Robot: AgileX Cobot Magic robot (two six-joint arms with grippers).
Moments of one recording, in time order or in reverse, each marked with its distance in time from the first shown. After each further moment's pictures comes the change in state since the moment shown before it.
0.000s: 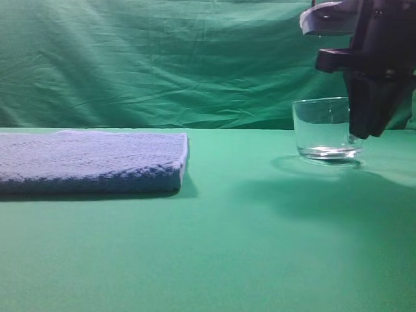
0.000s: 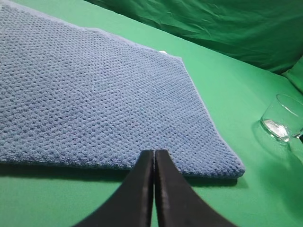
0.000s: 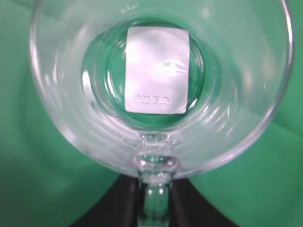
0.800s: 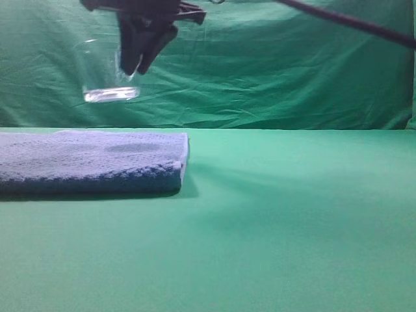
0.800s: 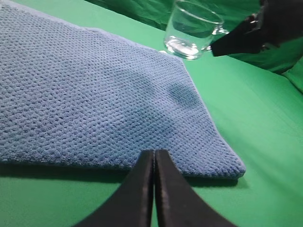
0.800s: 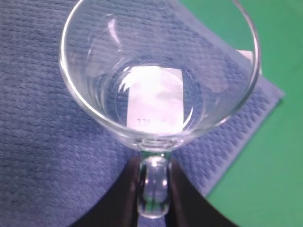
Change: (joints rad) left arm 0.000 0.000 0.000 0.000 0.000 0.000; right arm 0.337 0.462 -0.571 0.060 -0.032 -0.102
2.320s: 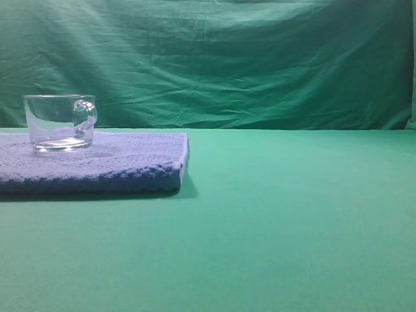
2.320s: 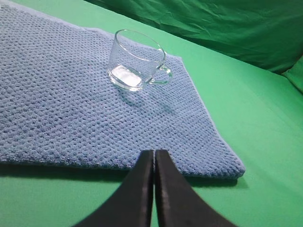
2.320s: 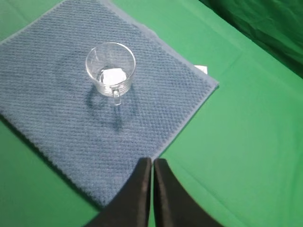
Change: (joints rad) left arm 0.000 0.000 0.000 0.000 0.000 0.000; right arm 0.014 -1.090 0.669 -0.094 0.215 0.238
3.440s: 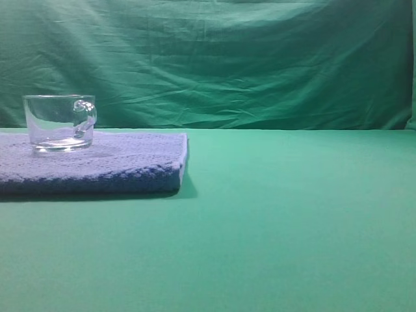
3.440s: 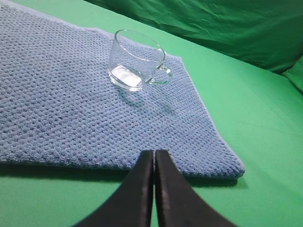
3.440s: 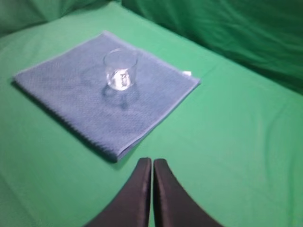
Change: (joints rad) left arm 0.000 0.000 0.000 0.000 0.000 0.000; right arm -0.357 -0.899 0.778 -0.050 -0.362 0.003
